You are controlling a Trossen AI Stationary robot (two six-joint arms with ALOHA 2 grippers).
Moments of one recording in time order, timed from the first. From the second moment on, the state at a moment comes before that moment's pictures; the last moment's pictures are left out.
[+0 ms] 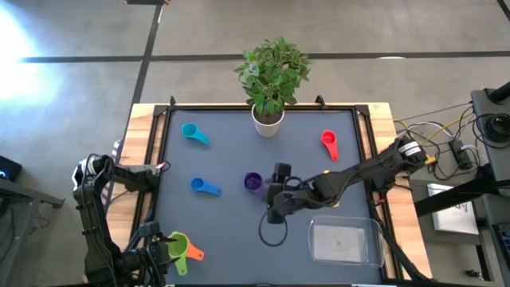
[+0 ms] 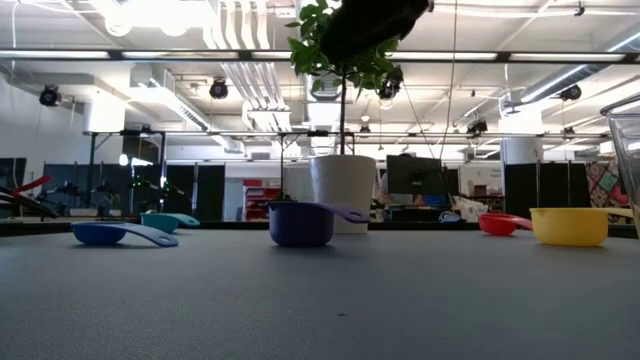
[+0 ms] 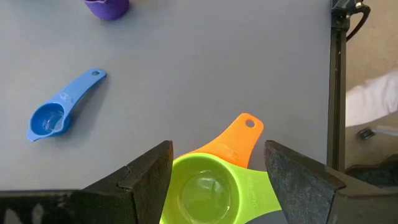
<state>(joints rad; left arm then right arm) -1.29 1.71 1.37 -1.28 -0.70 -1.53 0.34 1.69 1.36 -0.44 0.53 0.14</state>
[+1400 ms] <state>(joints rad) -1.29 1.71 1.37 -1.28 -0.70 -1.51 0.14 1.75 1.17 -0.33 0.37 0.32</state>
